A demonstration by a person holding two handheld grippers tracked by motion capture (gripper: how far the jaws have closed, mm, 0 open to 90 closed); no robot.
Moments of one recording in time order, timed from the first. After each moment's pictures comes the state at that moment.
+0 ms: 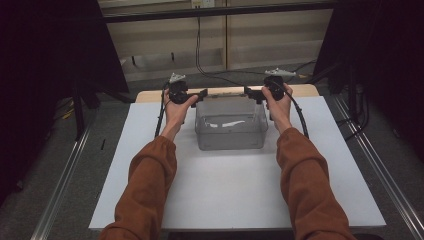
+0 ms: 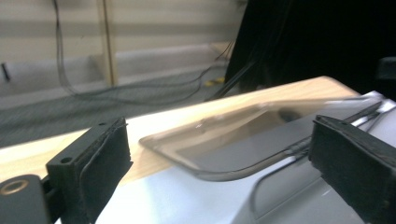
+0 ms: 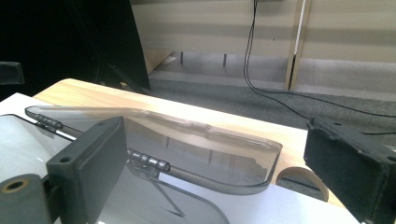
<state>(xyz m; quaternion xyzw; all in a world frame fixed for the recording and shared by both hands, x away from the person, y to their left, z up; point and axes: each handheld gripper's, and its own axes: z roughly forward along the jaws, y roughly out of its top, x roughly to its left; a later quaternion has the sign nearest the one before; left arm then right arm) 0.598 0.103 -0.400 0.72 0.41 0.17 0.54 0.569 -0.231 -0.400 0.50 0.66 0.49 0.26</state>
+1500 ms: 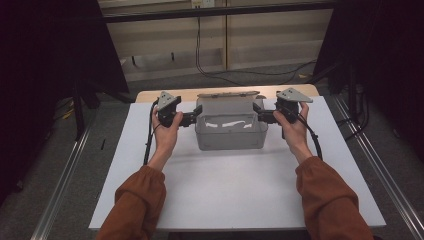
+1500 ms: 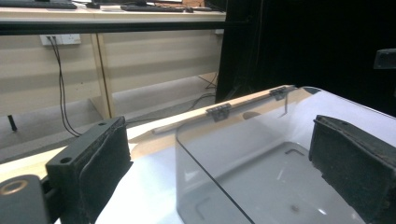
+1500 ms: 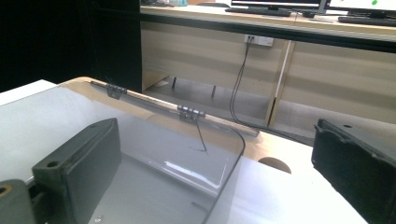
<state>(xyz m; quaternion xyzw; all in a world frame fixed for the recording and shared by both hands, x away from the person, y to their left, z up) 0.501 0.128 -0.390 0.70 0.35 0.23 0.57 0.466 -0.237 -0.390 0.44 0.66 0.51 0.35</state>
